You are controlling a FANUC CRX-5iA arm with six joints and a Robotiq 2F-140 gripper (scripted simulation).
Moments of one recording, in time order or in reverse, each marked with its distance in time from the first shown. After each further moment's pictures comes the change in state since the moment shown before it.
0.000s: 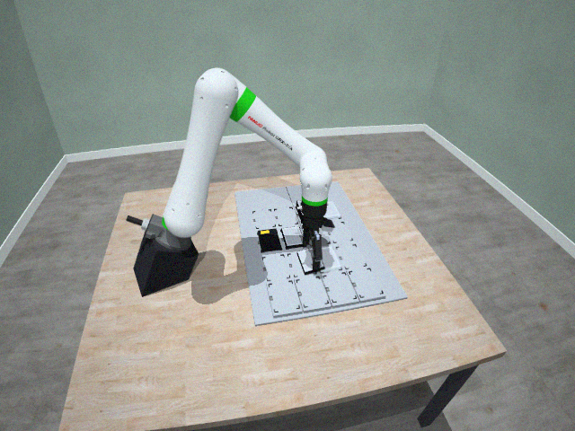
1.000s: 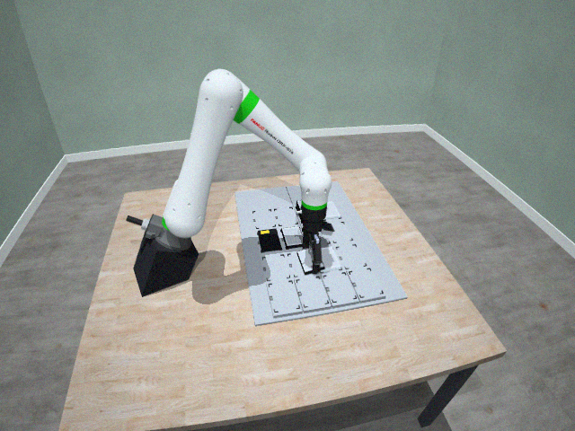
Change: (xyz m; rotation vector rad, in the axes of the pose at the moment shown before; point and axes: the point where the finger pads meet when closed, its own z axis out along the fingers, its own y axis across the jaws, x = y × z) arm 0.000 0.000 0.018 0.000 0.000 0.000
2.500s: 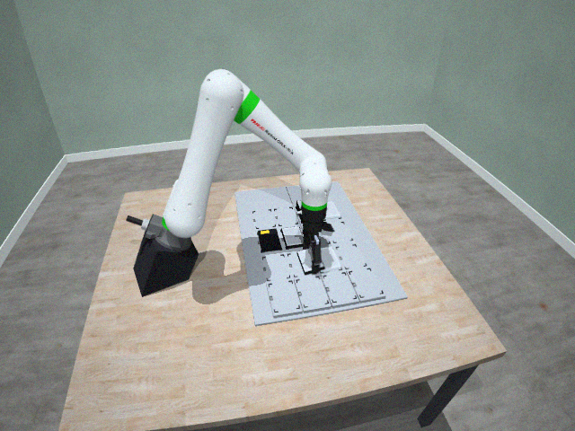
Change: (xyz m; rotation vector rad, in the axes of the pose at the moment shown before) arm 0.000 0.000 0.002 0.000 0.000 0.000
